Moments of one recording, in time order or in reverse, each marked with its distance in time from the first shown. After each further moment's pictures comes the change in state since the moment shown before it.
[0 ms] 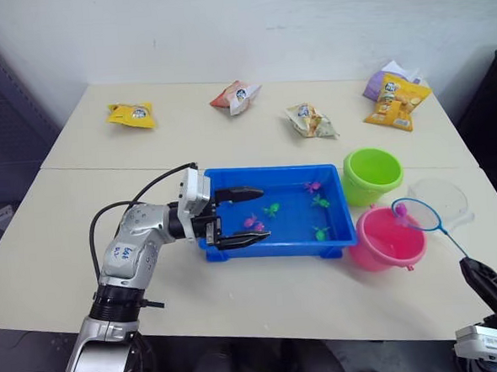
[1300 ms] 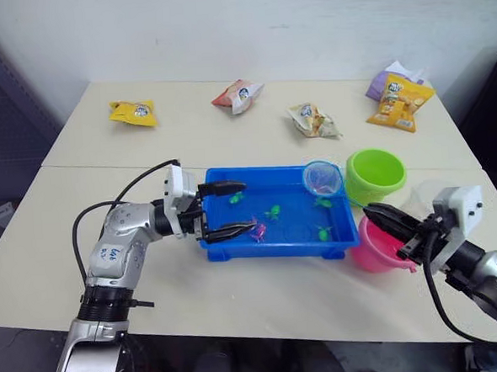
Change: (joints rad) left arm 0.022 0.069 0.073 0.030 0.023 -0.065 0.054; right arm -0.426 -0.342 0.520 -0.435 2.034 1.458 0.615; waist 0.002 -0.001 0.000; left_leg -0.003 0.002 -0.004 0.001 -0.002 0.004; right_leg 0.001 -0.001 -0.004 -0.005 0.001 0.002
